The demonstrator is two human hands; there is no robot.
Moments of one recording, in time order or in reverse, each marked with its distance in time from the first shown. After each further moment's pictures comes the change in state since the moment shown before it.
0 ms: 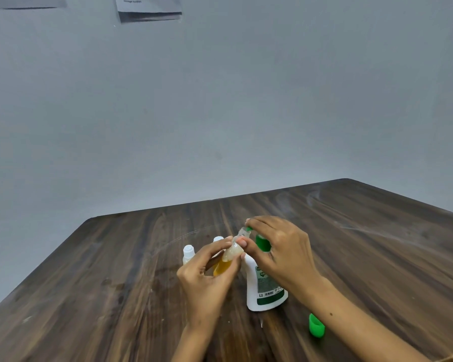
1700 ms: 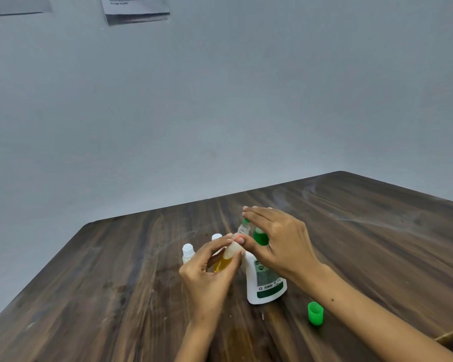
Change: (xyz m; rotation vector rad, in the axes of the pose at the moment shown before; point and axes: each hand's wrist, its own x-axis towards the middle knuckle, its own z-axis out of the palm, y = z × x) left_hand -0.003 -0.002 0.001 -0.040 -0.031 0.024; right_hand 0.004 -0.003 -0.010 -0.025 -0.101 0.005
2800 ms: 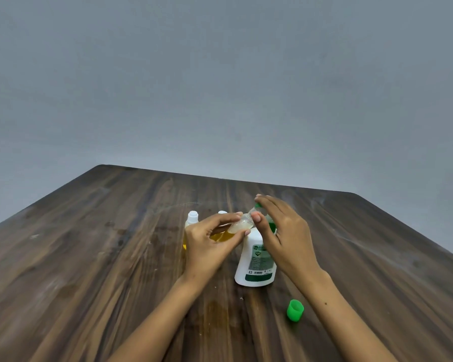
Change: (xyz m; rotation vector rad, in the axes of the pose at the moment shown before) left_hand 0.001 -0.001 0.000 0.010 0.021 -0.064; right_hand -0.001 0.002 0.000 0.143 -0.144 0.059
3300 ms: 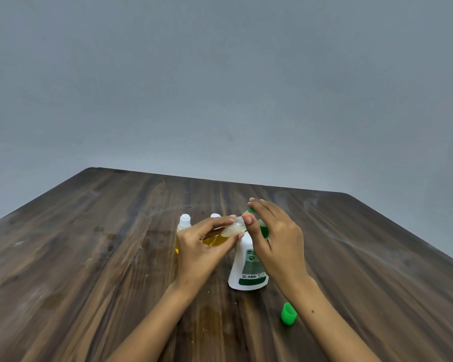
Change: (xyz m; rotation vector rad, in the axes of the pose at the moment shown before) left_hand -0.001 -0.001 0.000 0.035 -0.005 0.030; right_hand -0.004 -0.005 0.007 -0.013 0.108 0.032
